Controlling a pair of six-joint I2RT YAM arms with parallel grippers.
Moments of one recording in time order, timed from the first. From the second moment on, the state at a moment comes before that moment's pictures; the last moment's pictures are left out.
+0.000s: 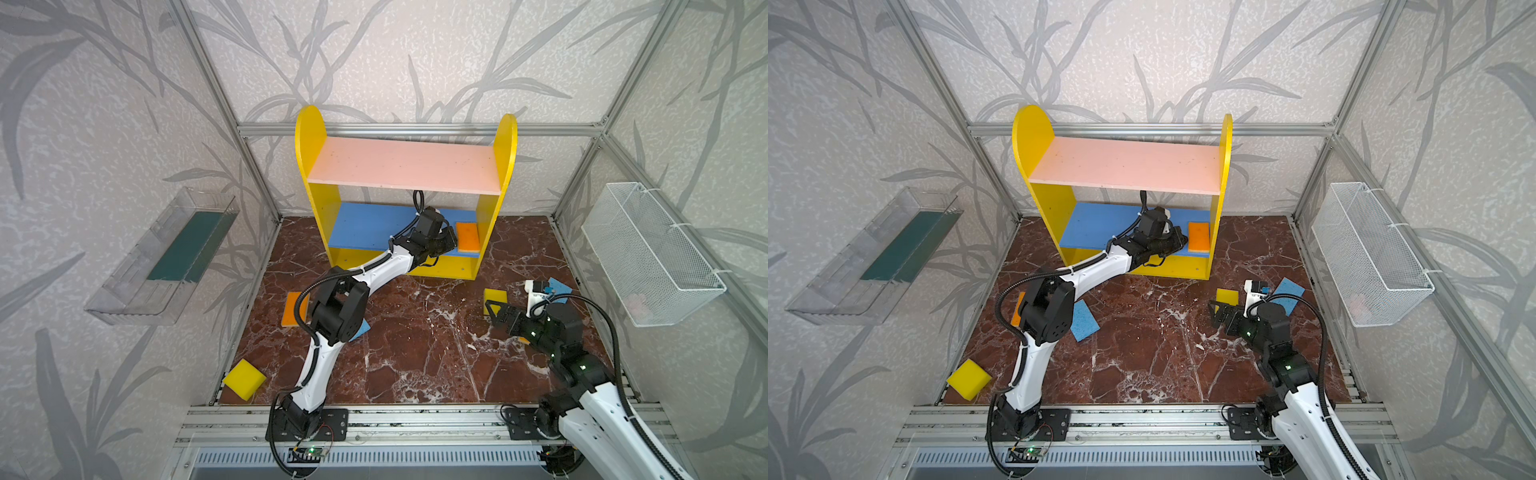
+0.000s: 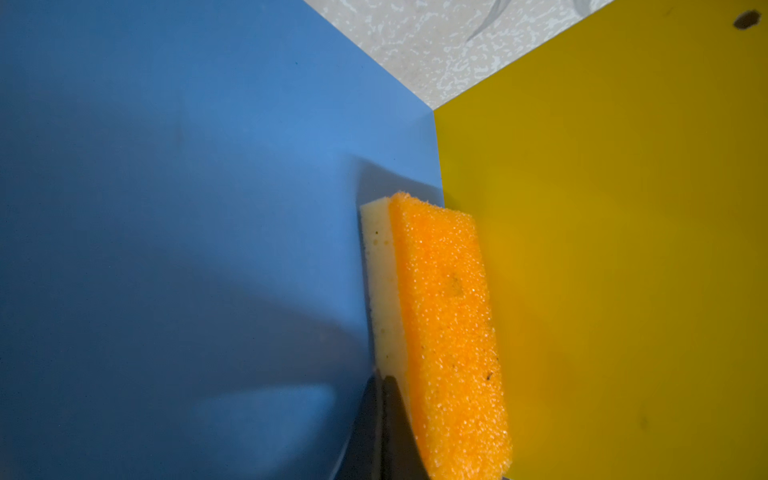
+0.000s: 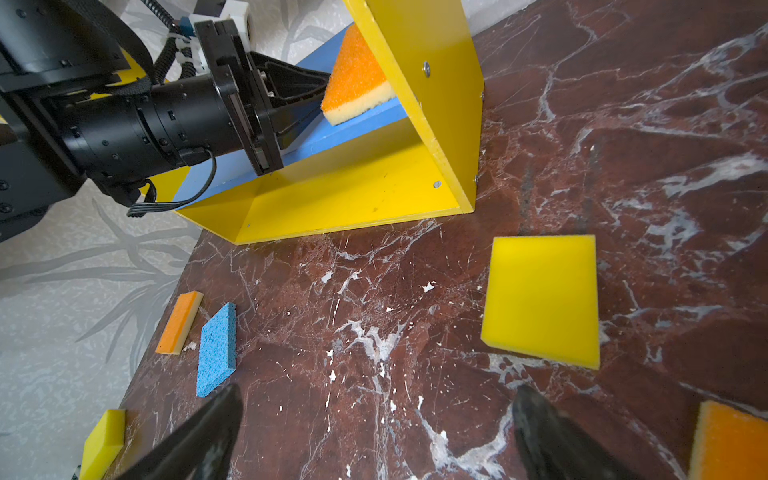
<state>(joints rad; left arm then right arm) -0.65 2.21 1.83 -0.11 0.18 -0.90 0.25 0.57 0.39 -0.25 -0.22 0.56</state>
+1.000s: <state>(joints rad) -0.63 1.72 1.27 -0.06 0.07 -0.78 0.19 0.65 0.39 -0.35 -0.19 0.56</state>
